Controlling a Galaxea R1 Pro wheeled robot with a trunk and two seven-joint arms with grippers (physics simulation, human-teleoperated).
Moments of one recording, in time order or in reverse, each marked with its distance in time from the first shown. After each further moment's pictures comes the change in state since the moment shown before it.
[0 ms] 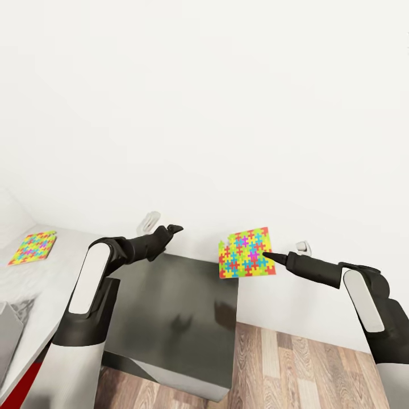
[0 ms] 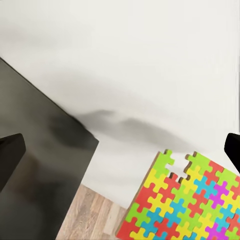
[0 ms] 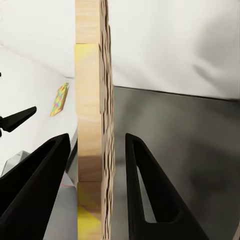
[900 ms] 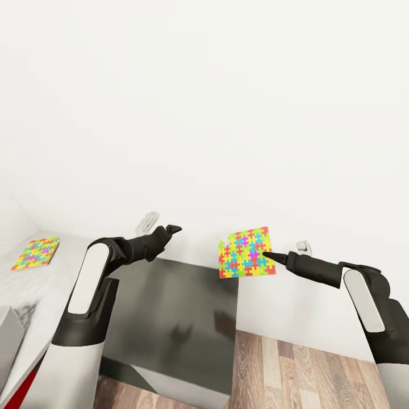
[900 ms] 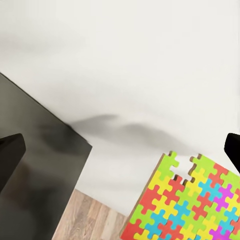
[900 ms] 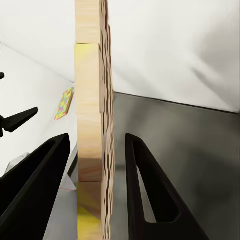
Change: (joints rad) left arm 0.001 0.004 0.007 0.003 0.000 0.000 0.001; right arm 0.000 -0.001 0.000 -0.006 0.000 0.000 0.000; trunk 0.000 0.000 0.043
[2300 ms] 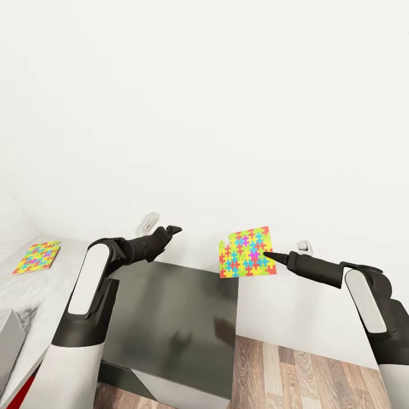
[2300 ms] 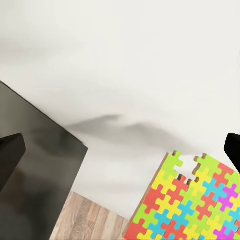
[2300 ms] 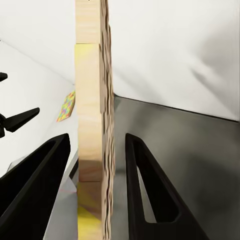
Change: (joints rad) left arm 0.003 0.001 -0.005 -0.001 -0.001 0.001 0.001; right arm 0.004 -0.005 -0.001 -0.011 -0.001 0.000 0.004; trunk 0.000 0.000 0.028
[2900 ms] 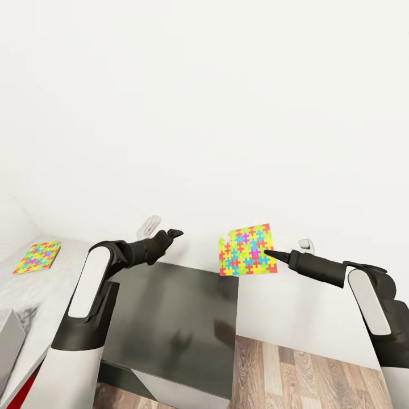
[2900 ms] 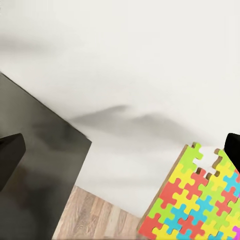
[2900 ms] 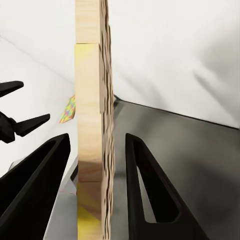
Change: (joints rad) left arm 0.017 0.001 -0.006 -0.002 0.000 0.017 -0.004; right arm 0.010 -0.003 -0.007 -0.047 -0.008 0.000 0.001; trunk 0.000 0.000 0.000
